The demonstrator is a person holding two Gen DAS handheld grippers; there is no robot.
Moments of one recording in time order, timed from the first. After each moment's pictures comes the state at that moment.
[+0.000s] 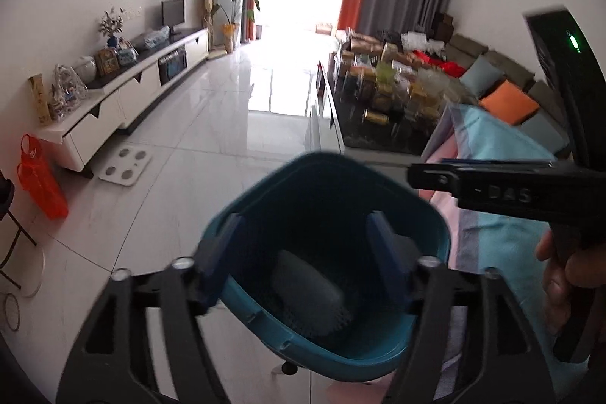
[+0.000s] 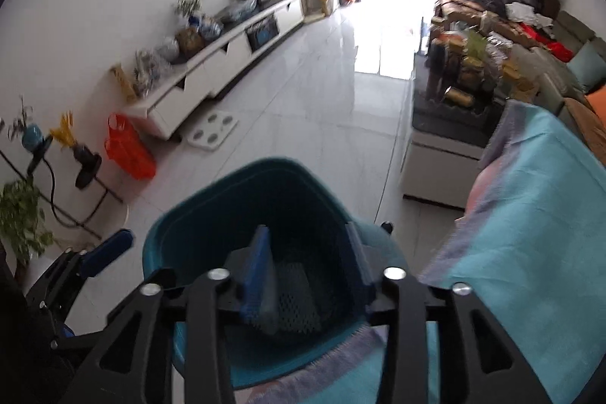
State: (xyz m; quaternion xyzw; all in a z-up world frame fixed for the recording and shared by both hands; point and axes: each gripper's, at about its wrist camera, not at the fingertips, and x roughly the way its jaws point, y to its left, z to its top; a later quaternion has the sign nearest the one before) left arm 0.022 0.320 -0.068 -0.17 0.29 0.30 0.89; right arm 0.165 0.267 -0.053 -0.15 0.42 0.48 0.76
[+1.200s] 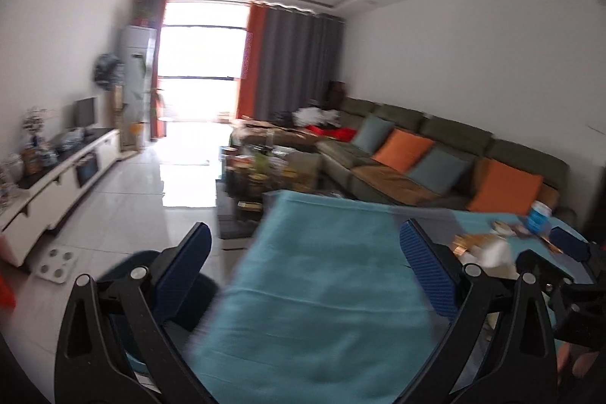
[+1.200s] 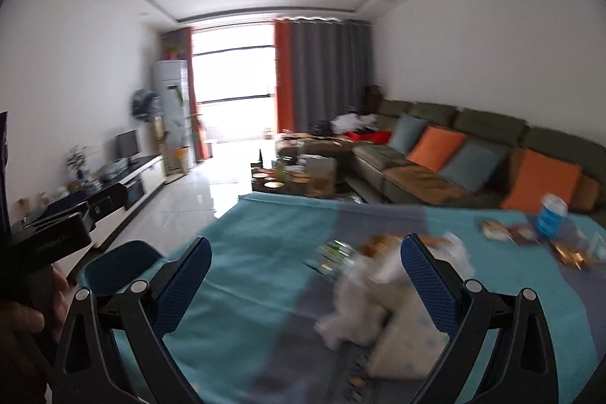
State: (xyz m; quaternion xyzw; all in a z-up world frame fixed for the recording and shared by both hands) left arm 0.054 0.086 0.039 -0.07 0.14 0.13 0.98; right arm 0.088 -0.100 0.018 -0.01 0.16 0.23 0.96
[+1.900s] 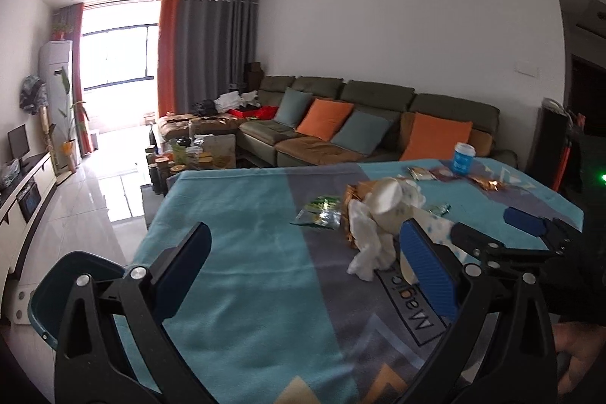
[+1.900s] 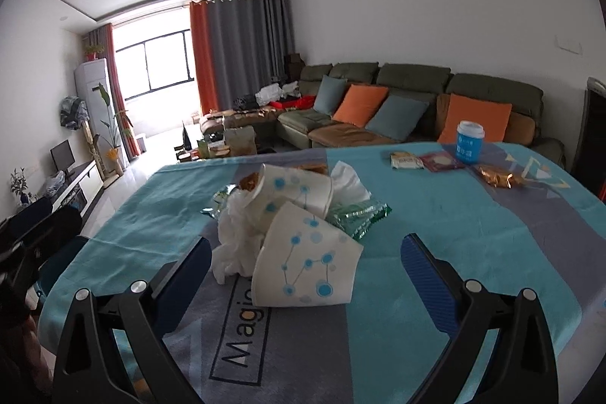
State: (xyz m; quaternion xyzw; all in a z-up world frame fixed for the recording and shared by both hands) left arm 0.065 -0.006 0.009 -0.01 0.17 -0.01 0.98; right arm 0.085 -0.176 -0.034 0.03 0.23 0.10 0.97
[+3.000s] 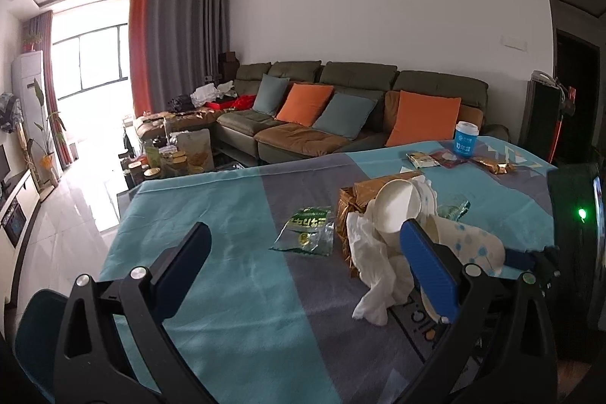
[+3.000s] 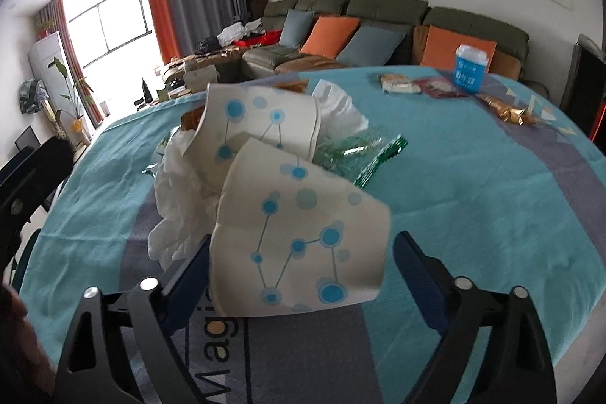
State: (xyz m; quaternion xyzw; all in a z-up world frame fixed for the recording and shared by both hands) left arm 0.158 -0.007 -0.006 0.02 0.20 -0.06 0.98; right arm 0.154 -0.160 -0.081 0.04 0.36 0.04 0.93
